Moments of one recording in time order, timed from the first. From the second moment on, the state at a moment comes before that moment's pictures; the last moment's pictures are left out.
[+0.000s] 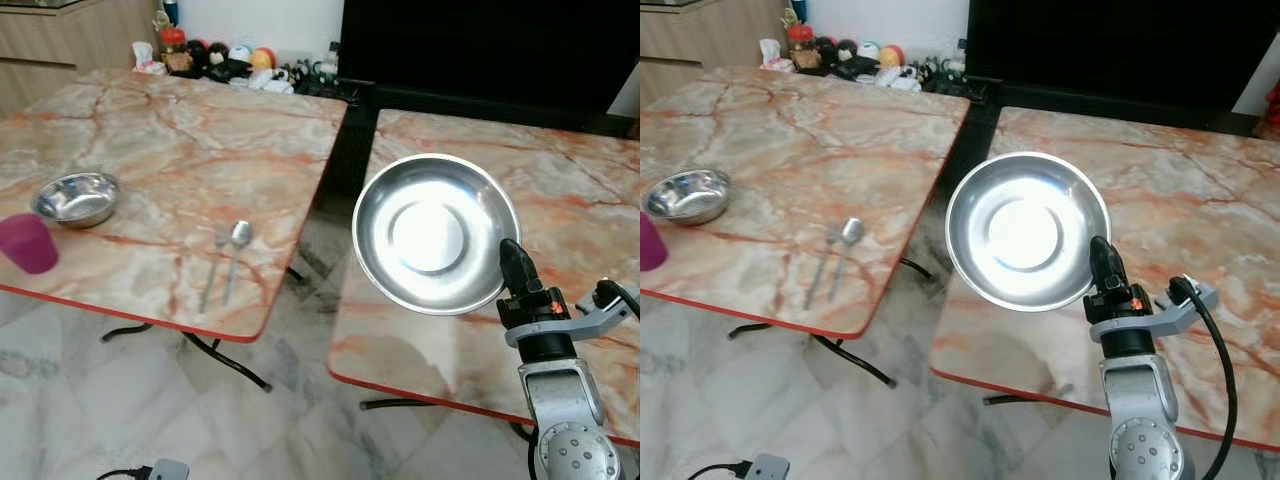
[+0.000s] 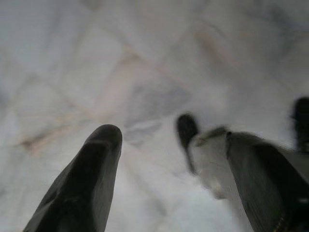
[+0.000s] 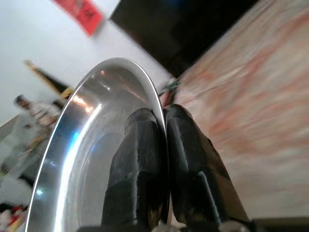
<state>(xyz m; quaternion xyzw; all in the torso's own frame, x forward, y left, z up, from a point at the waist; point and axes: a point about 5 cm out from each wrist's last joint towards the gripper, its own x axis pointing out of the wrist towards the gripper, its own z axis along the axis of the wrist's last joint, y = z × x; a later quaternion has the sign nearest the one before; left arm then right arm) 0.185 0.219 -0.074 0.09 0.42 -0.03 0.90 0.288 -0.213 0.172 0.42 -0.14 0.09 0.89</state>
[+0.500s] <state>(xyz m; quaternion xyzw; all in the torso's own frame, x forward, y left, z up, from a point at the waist) 0.184 0.218 -0.075 0.09 0.42 -0.03 0.90 0.282 -0.229 0.168 0.42 -0.14 0.03 0.90</state>
